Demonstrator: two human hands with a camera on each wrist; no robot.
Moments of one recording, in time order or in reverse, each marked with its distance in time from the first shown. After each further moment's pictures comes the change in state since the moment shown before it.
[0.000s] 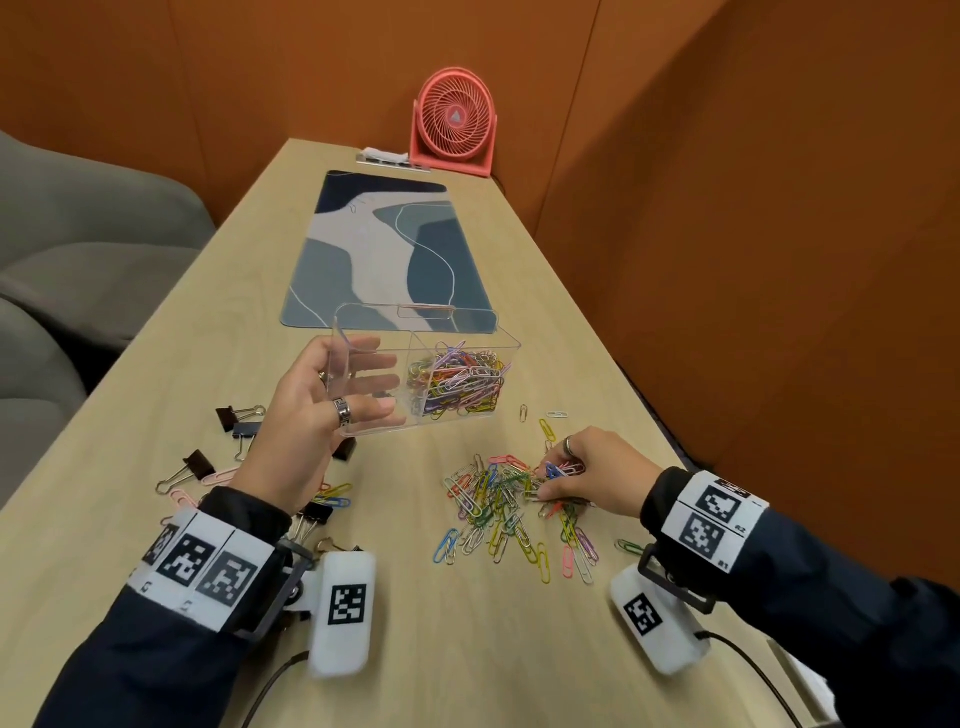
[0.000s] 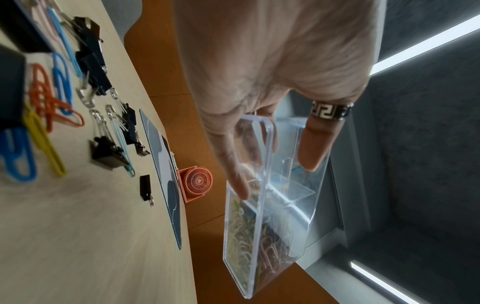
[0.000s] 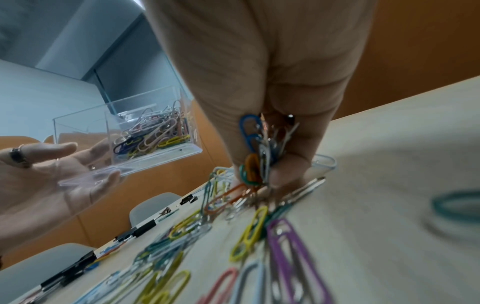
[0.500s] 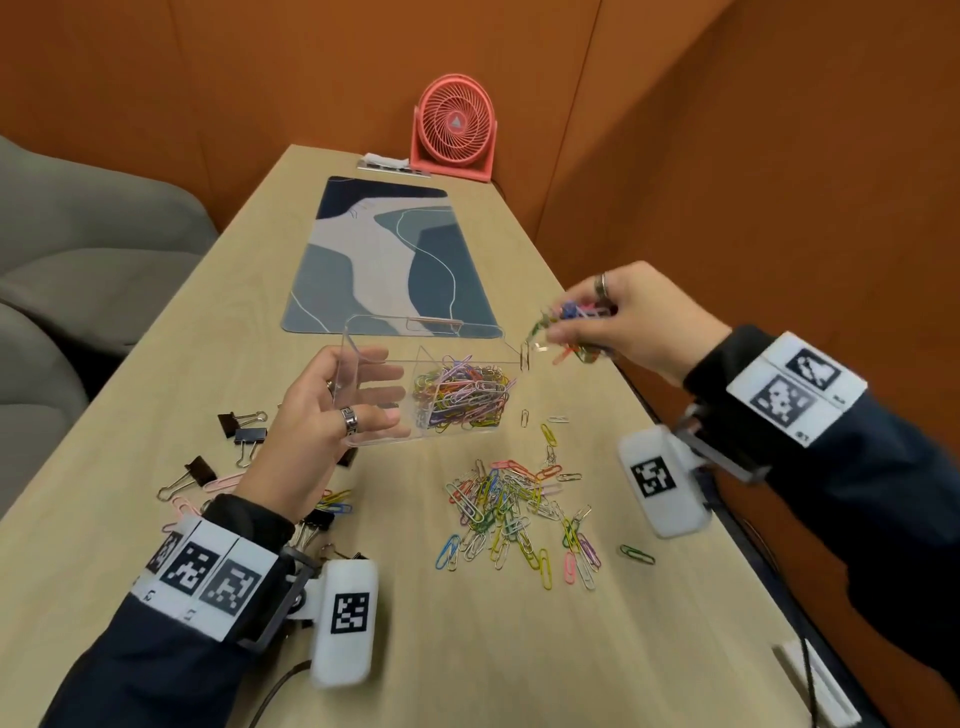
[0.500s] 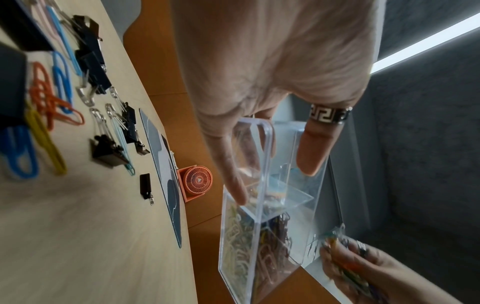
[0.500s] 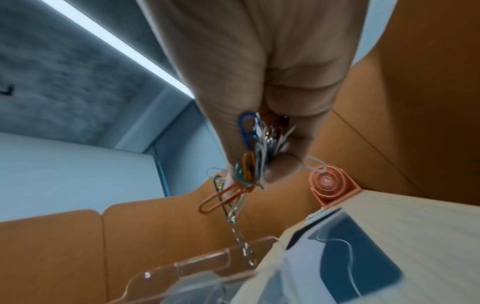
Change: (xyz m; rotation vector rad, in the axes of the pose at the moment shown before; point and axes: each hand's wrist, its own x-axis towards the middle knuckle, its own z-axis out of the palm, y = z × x) left_hand 0.000 -0.002 -0.001 0.007 -0.027 -0.040; right_hand -0.007 -0.068 -0.105 0.230 0.333 -0.264
